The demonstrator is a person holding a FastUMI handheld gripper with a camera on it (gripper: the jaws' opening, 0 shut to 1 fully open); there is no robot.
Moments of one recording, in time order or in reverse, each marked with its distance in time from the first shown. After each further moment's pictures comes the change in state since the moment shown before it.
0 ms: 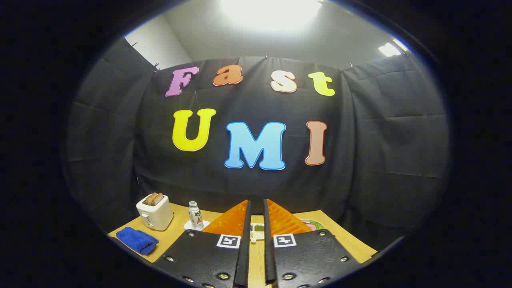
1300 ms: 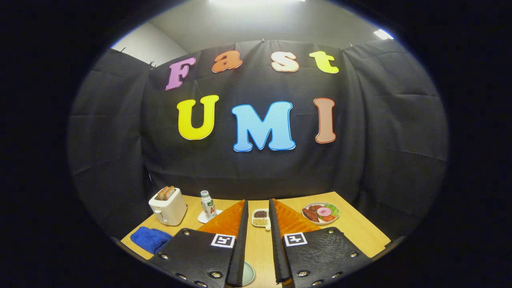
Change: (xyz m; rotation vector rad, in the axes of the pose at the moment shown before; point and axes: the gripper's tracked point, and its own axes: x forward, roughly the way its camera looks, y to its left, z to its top) arm 0.006 0.012 -0.035 0.090 0.147 0.068
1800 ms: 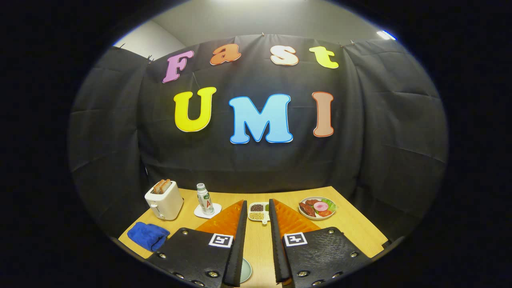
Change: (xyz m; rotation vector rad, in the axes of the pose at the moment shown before) arm 0.003 -0.001 -0.019 -0.013 0.070 -0.018
